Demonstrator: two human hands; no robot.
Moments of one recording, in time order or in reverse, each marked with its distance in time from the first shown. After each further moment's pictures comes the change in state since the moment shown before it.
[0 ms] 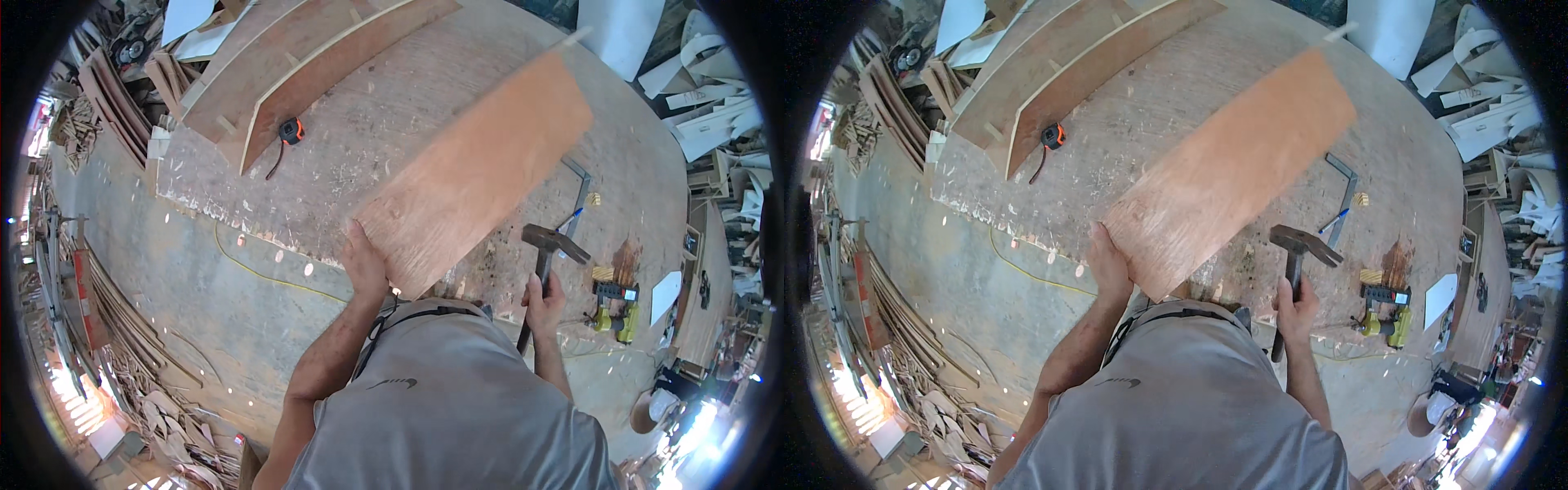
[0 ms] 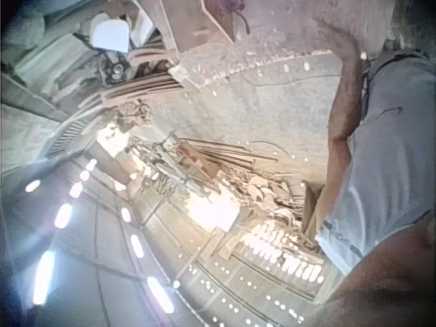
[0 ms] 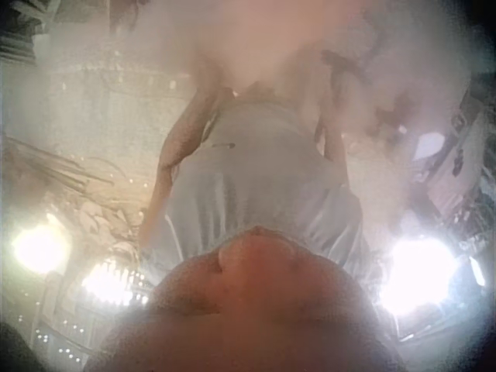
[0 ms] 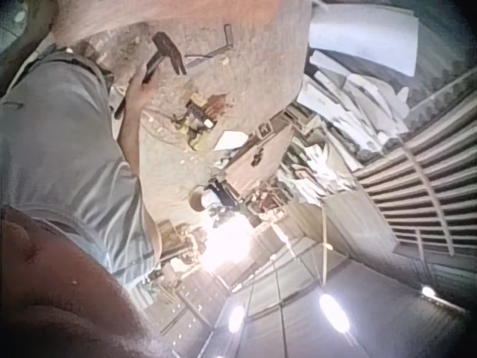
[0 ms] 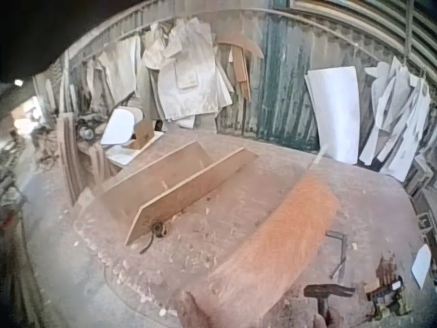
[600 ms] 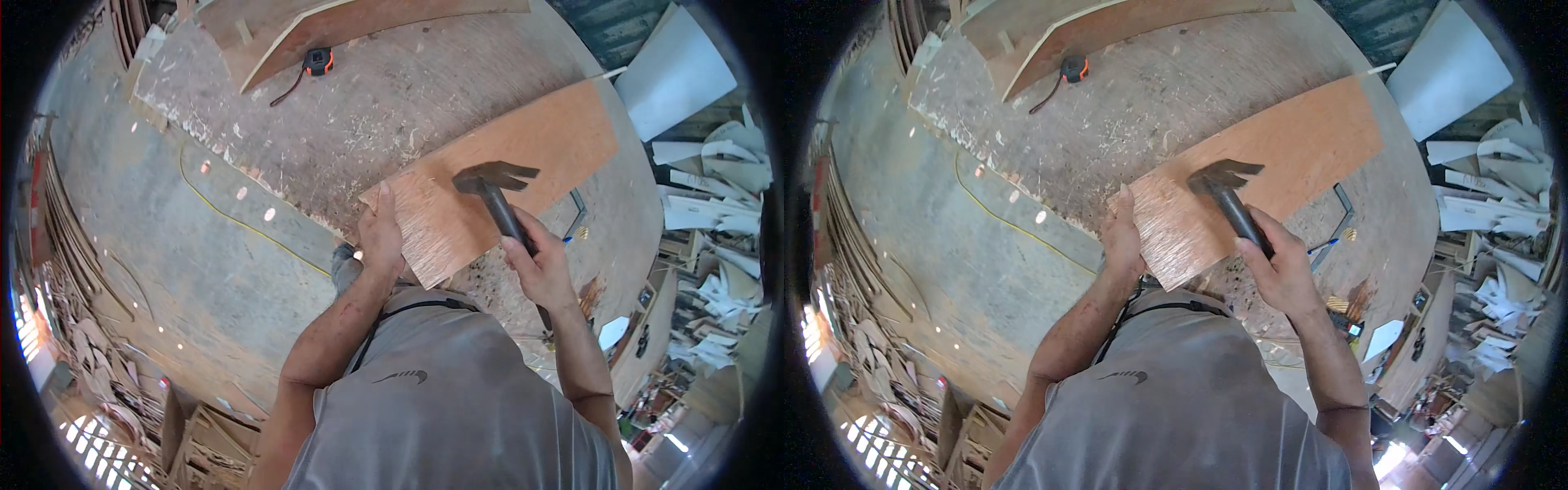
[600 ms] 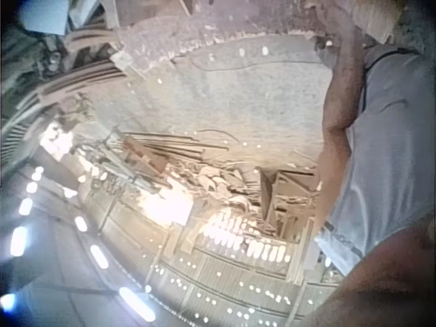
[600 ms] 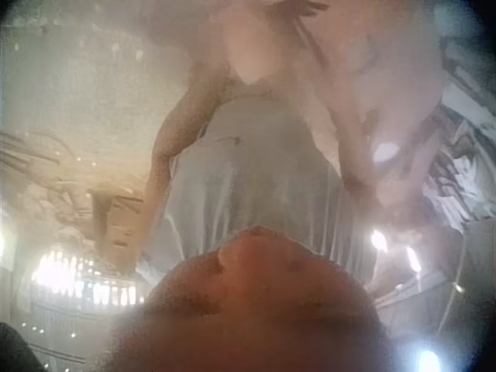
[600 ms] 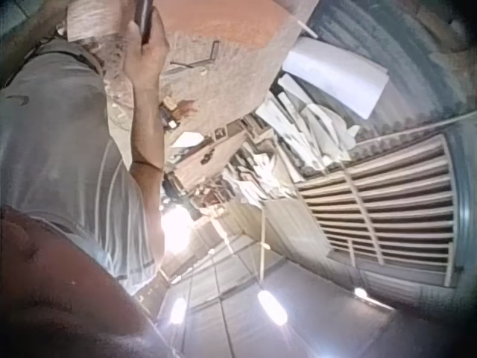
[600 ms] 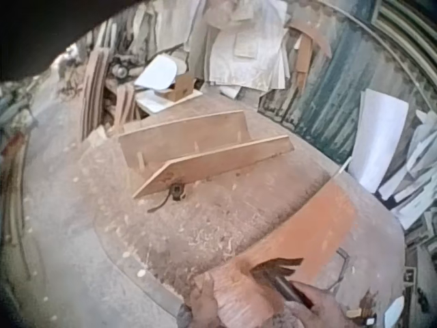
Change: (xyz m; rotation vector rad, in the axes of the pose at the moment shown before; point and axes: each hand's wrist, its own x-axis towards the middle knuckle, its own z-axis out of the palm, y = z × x) left_hand 0.014 -0.024 -0.002 -0.539 0.056 -0.406; right_hand 0.058 -0.149 0.105 -0.444 -0.693 -0.236
